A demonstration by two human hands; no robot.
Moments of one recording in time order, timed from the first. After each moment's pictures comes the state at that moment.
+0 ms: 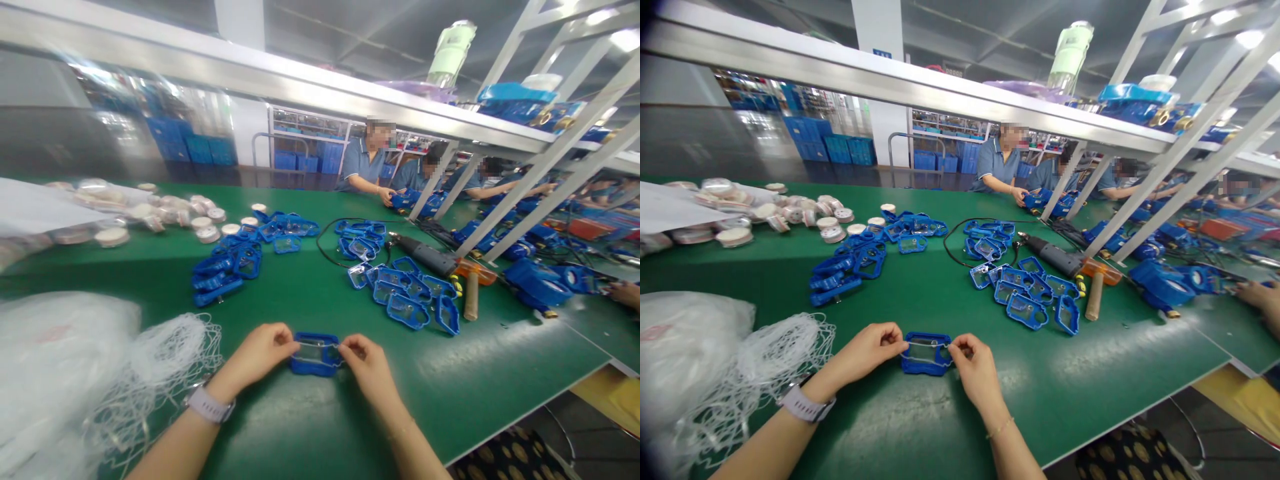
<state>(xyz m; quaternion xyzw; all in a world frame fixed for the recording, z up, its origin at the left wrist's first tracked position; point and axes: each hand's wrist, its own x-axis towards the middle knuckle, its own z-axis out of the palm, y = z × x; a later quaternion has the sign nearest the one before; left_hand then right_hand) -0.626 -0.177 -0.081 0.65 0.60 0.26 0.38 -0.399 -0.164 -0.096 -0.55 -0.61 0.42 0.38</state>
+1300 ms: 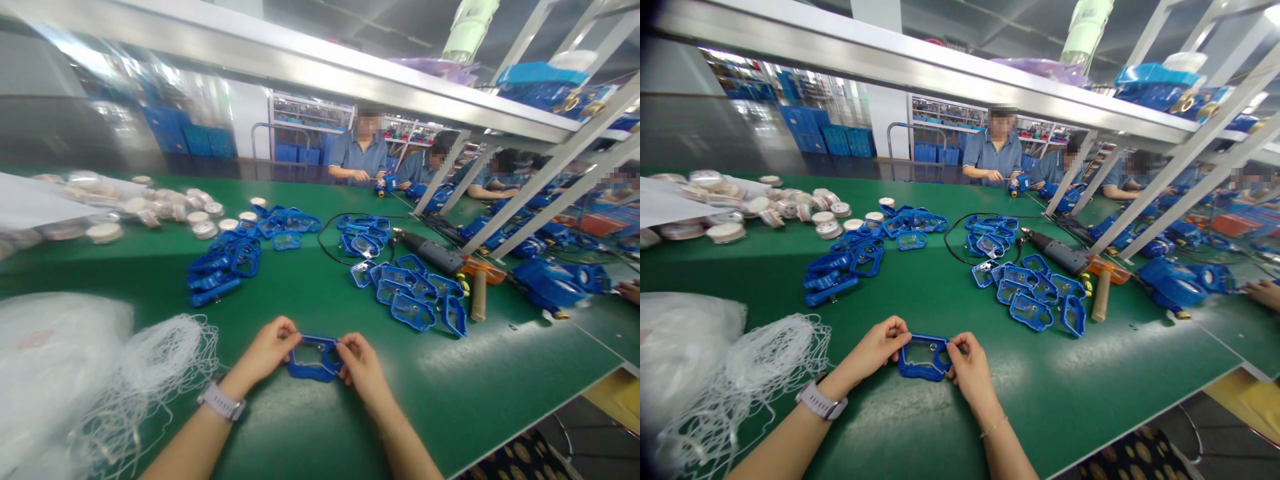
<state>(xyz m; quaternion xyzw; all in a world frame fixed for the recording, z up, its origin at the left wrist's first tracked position) -0.616 -0.157 -0.122 0.53 0.57 0.37 0.51 -0.412 -0.151 -0.130 -0.55 -0.50 0.54 0.39</state>
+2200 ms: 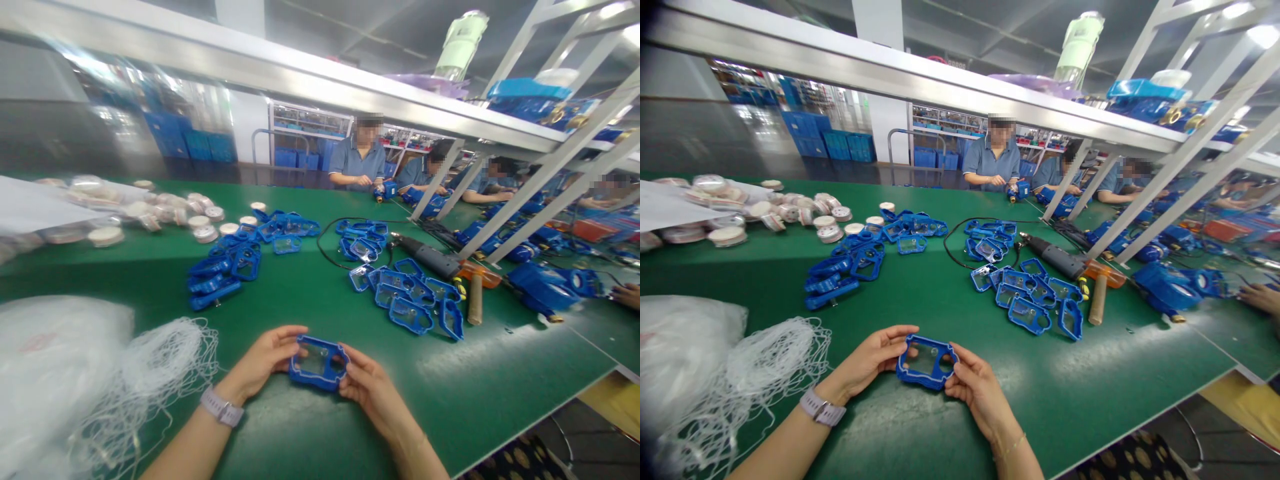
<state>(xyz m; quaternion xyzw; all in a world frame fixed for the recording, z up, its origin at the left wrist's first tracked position) -0.617 -0.171 -0.110 0.34 0.44 0.43 0.71 -0.389 -0.170 -0.120 -0.42 -0.31 0.76 0.39</state>
